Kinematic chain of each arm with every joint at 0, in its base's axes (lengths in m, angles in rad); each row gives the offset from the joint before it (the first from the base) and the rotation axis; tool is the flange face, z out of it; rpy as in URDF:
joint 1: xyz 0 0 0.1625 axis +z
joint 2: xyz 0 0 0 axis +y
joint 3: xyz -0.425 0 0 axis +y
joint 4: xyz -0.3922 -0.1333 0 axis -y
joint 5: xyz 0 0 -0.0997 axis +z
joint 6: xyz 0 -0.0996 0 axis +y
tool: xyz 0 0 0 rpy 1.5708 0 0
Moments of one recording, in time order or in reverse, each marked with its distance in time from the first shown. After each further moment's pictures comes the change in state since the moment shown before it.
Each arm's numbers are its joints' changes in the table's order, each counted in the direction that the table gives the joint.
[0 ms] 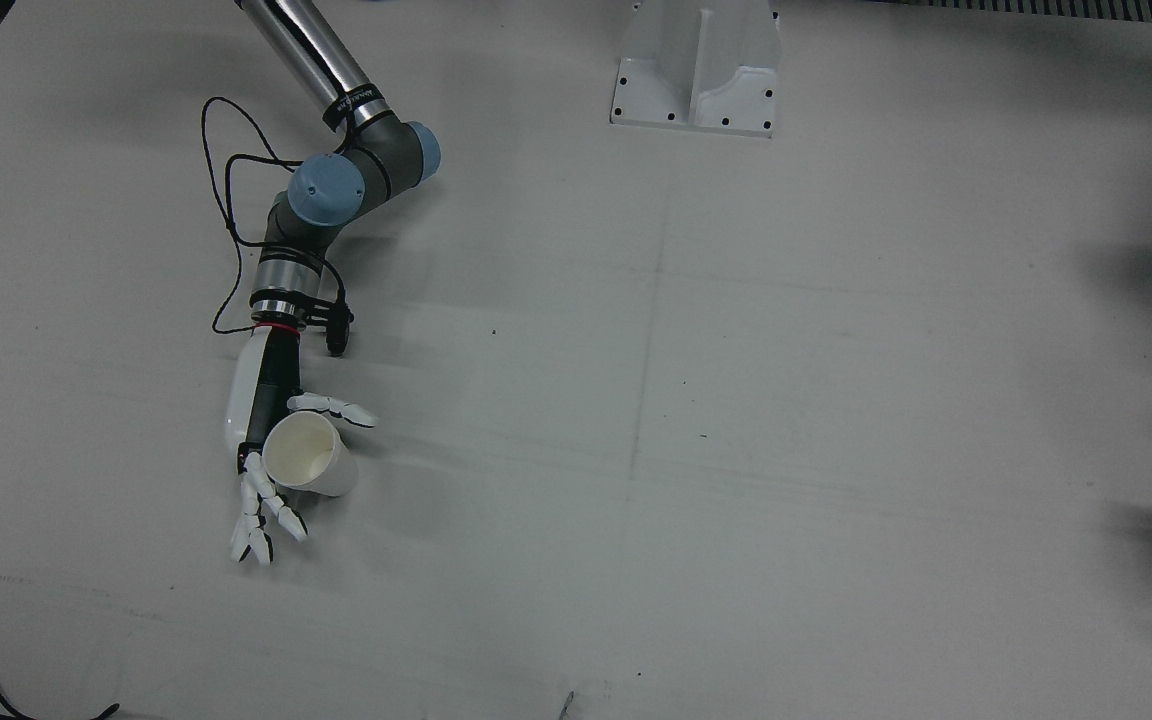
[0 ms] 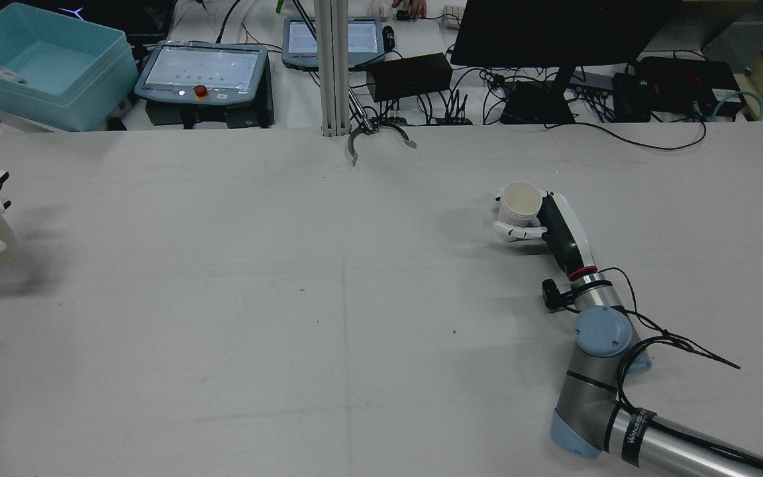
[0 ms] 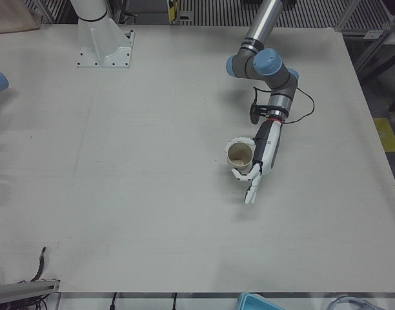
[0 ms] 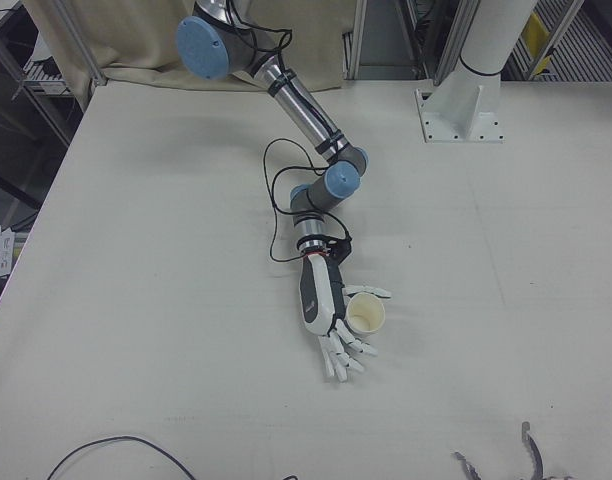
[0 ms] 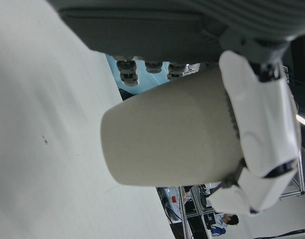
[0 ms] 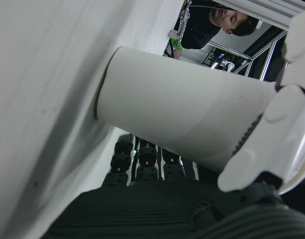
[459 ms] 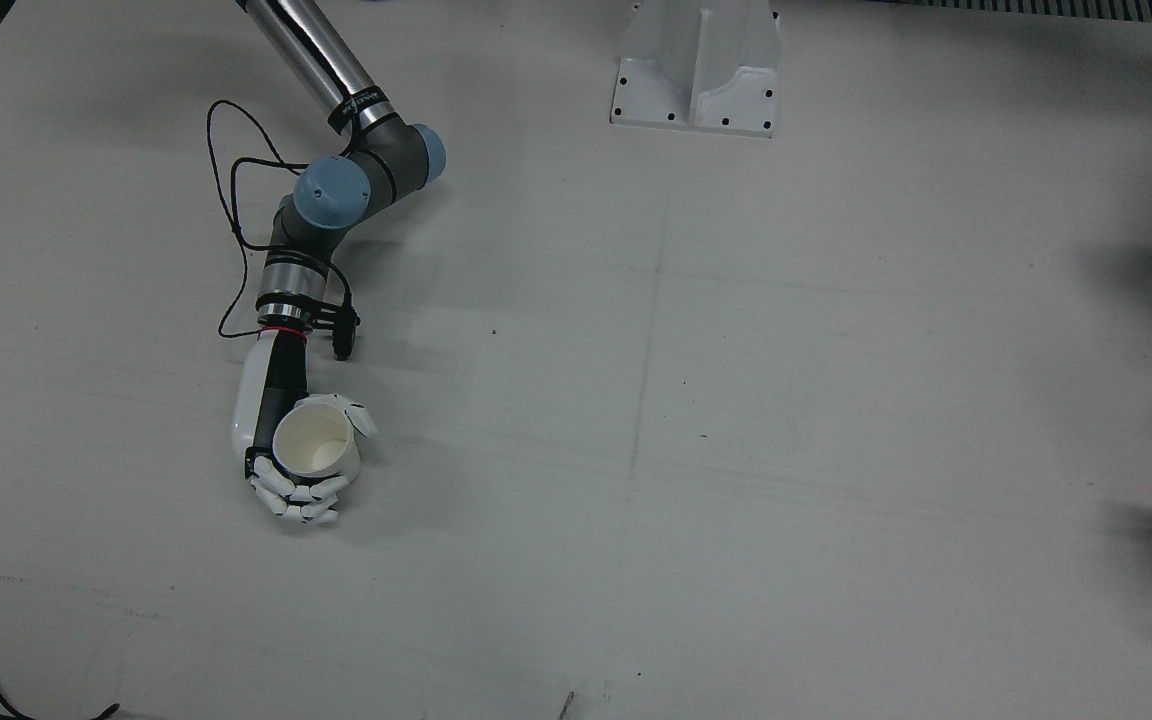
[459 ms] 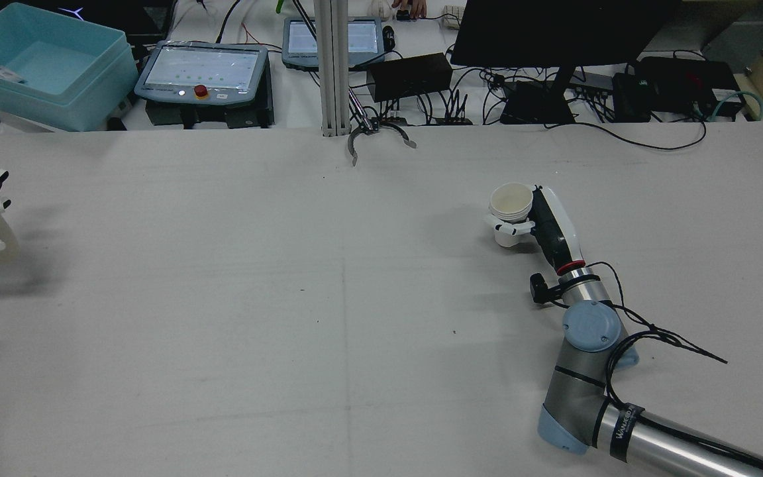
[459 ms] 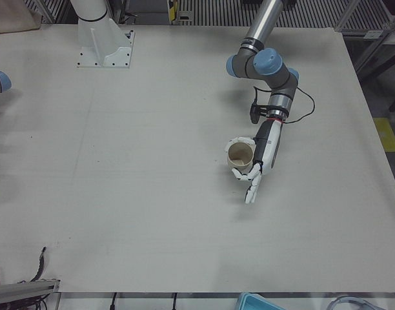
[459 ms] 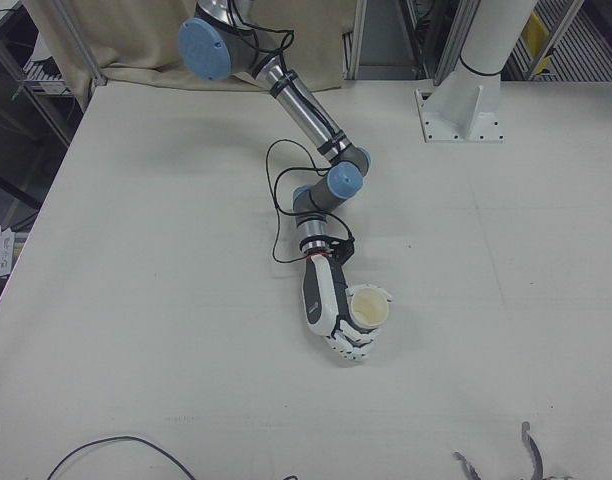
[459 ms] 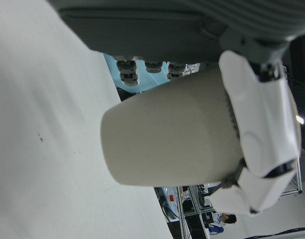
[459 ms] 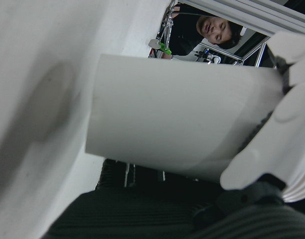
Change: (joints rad) left arm -0.002 -0.002 0.005 -0.002 -0.002 0.001; right arm 0.001 -0.033 -0.007 -0.005 0.001 0.007
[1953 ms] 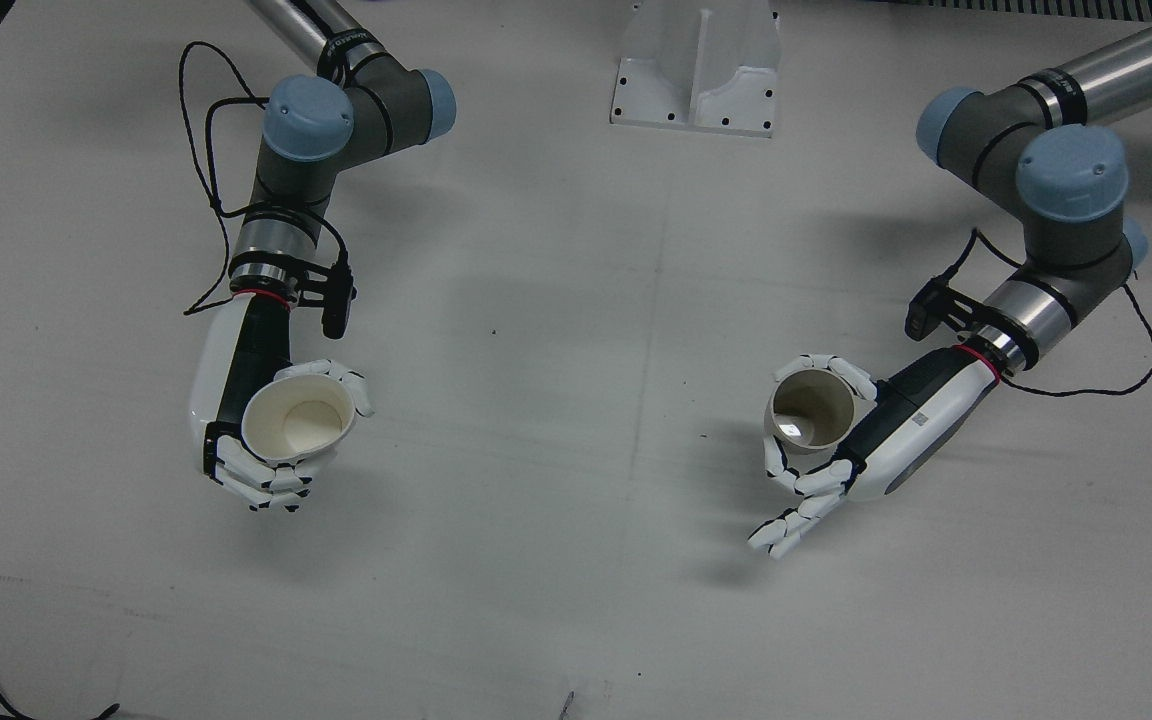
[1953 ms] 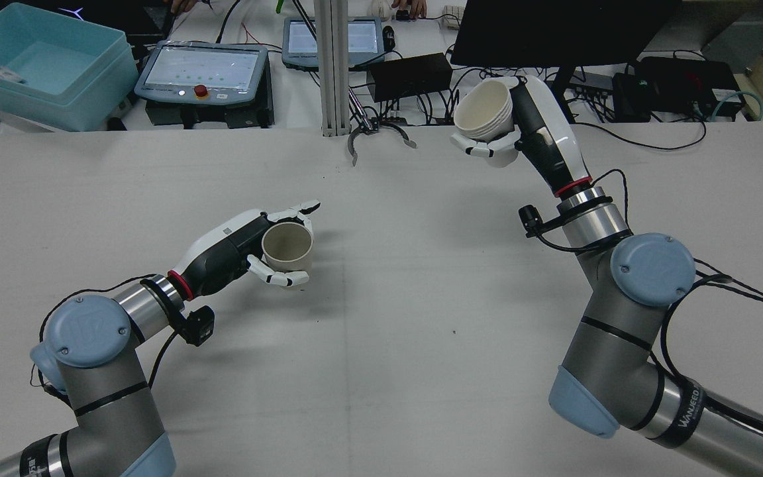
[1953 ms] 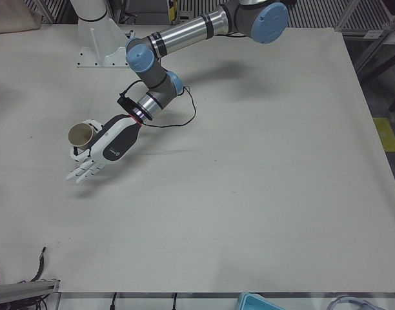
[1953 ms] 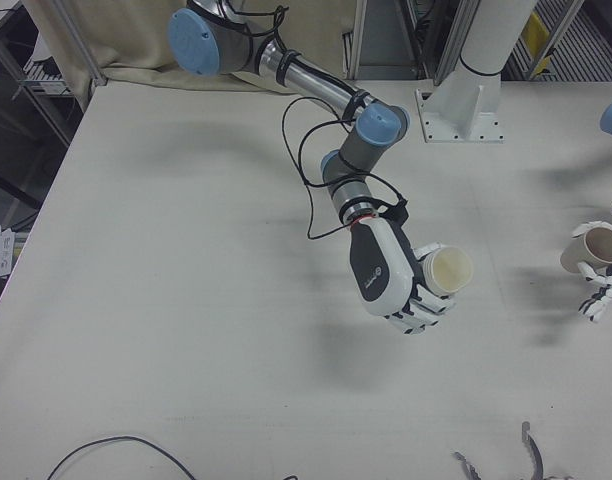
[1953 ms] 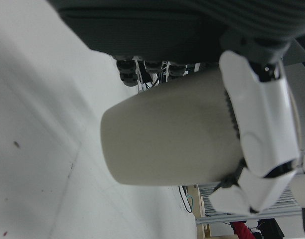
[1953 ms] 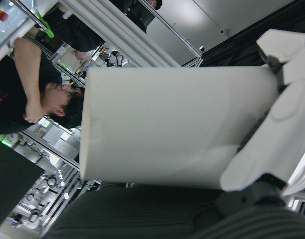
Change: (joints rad) left arm 0.377 0.581 0.057 0.400 -0.003 -0.150; right arm 0.123 0.013 -0.574 -0.164 0.142 0.488
